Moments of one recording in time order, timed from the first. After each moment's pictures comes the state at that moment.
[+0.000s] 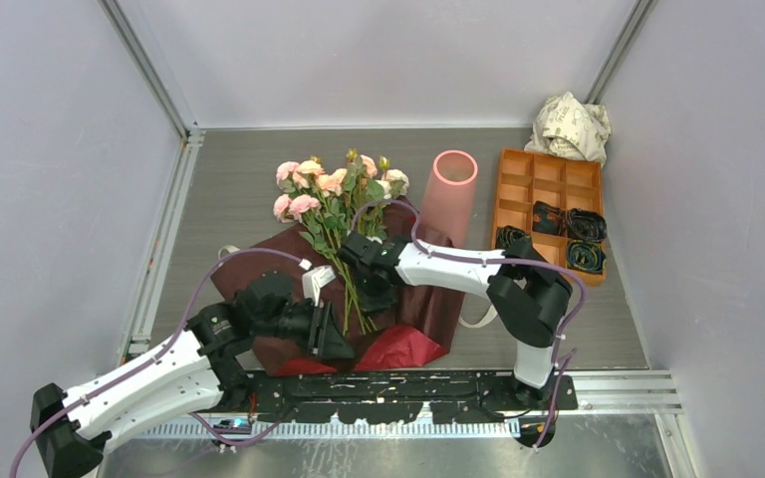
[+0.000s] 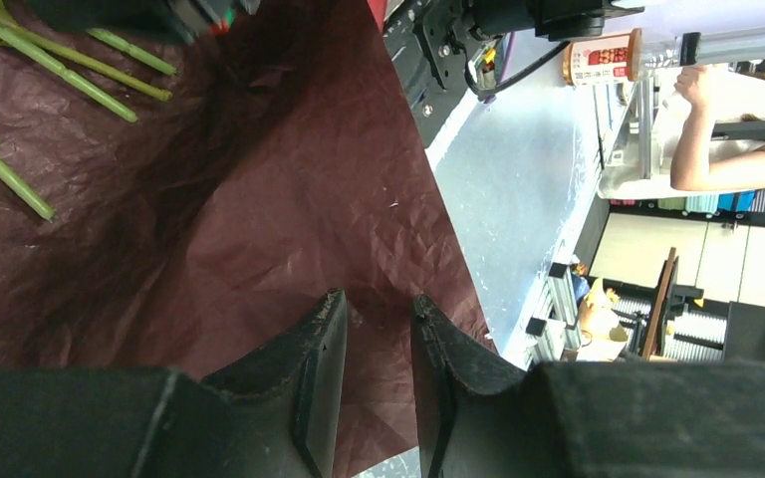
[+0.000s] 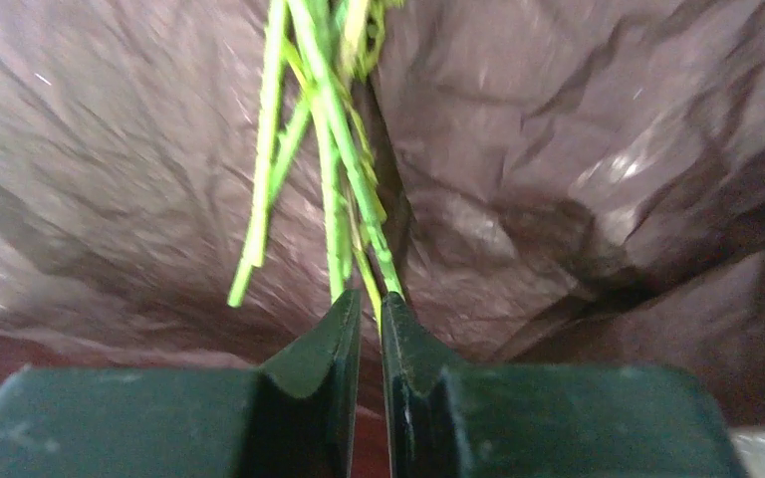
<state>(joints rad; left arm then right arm) -0.89 0.69 0.49 -0.39 0.51 -0.79 0.99 1.83 1.29 -0.69 -0.02 0.76</state>
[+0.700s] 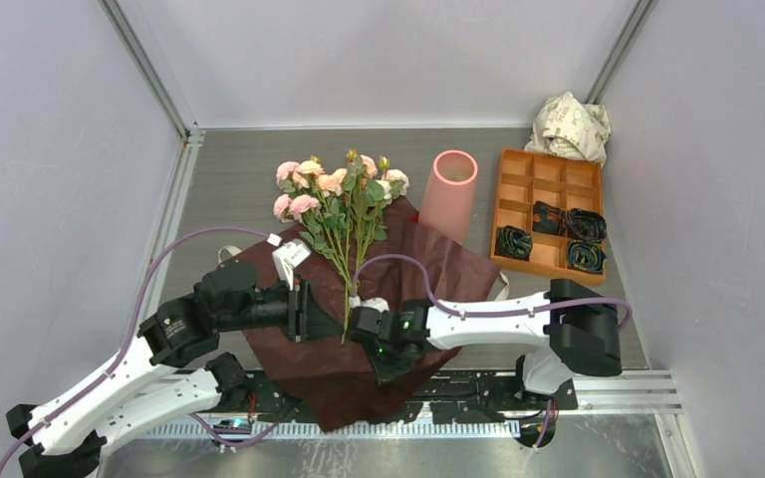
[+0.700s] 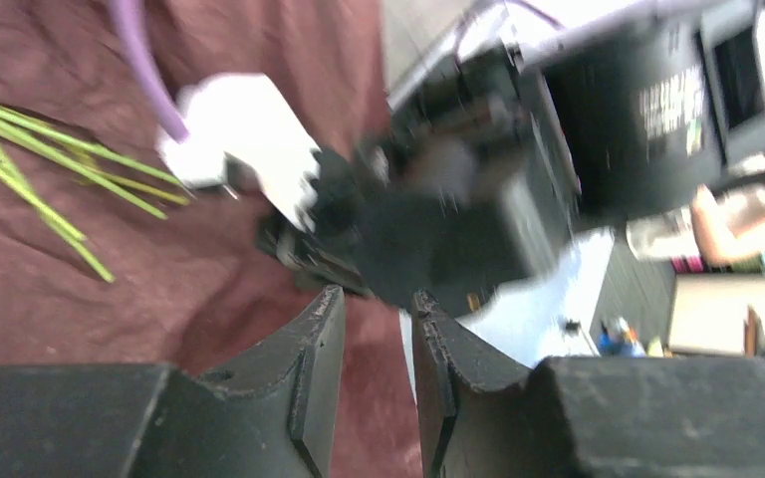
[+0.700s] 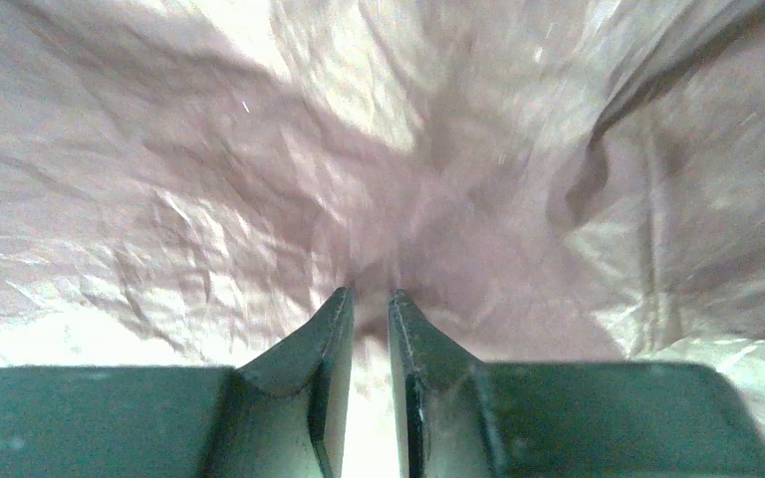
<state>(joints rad) -0.91 0.62 0.79 -0.60 0.38 -0.70 1.35 1.54 0.99 -0.68 -0.07 0.91</state>
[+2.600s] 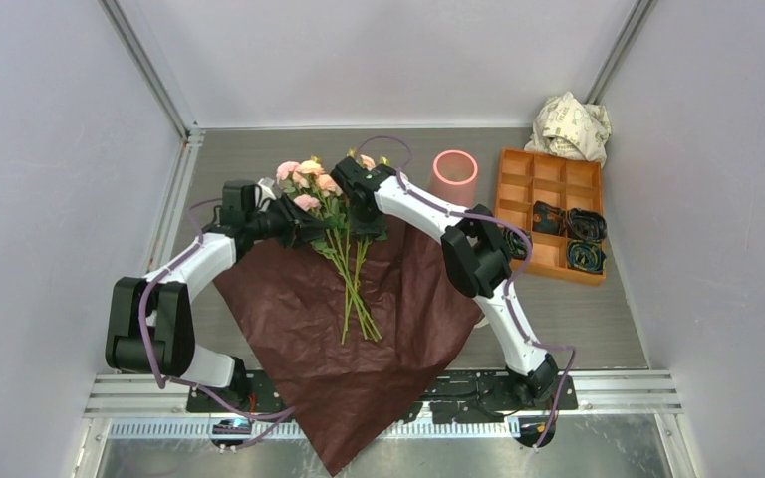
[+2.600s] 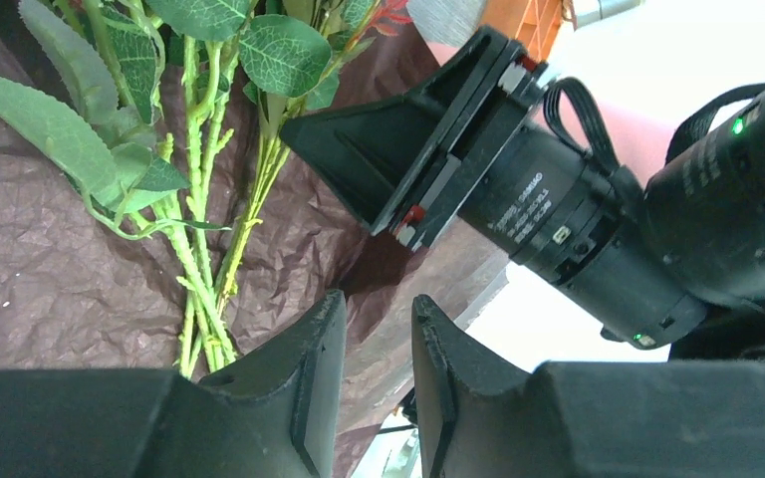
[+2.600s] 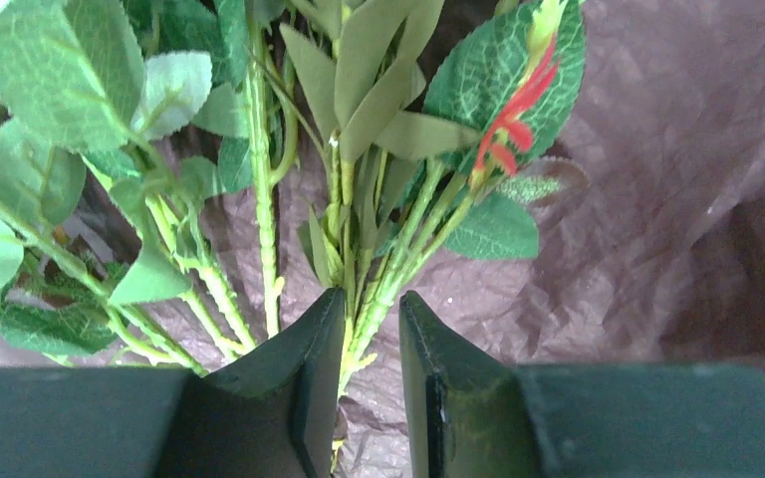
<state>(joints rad) -0.12 1.45 0.82 -0.05 0.70 -1.03 0.76 2.31 2.02 -0.94 0.14 0.65</state>
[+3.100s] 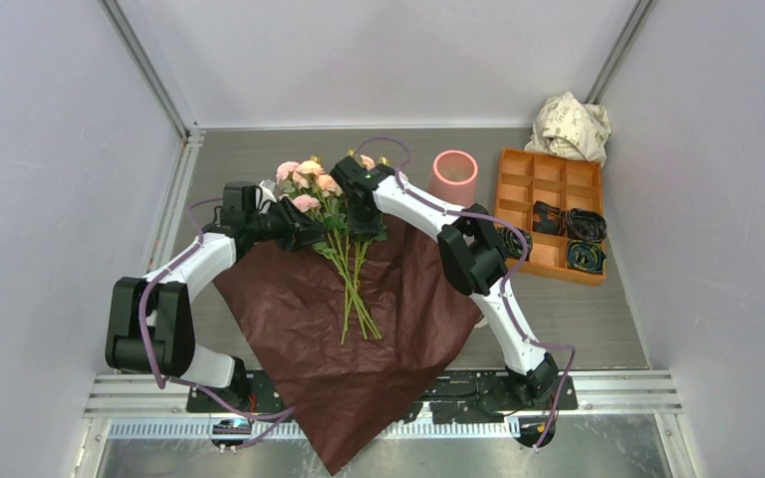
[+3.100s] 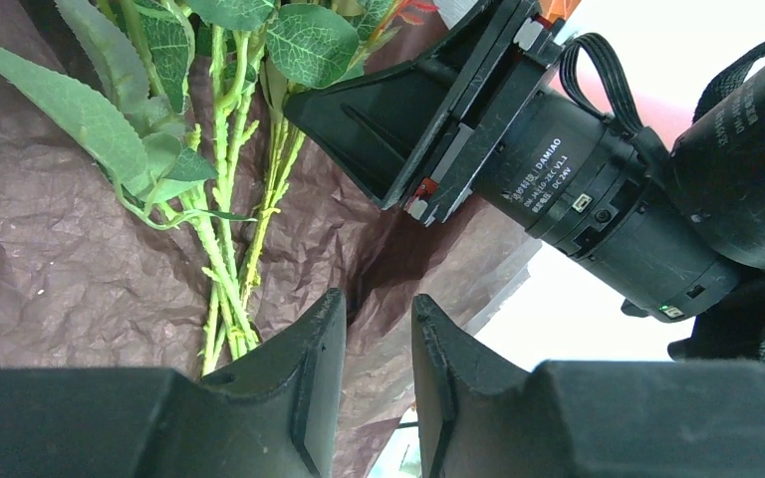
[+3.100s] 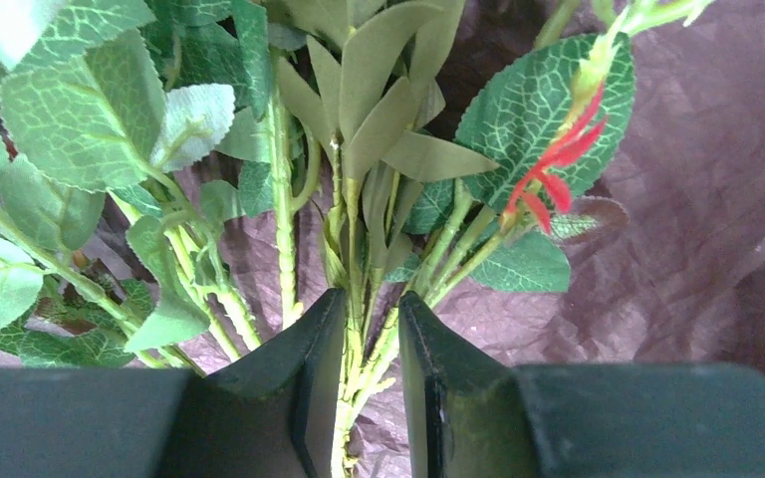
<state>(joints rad) -0.12 1.45 0.82 -0.10 0.69 -0.97 0.75 2.36 2.06 -0.92 0.10 0.65</state>
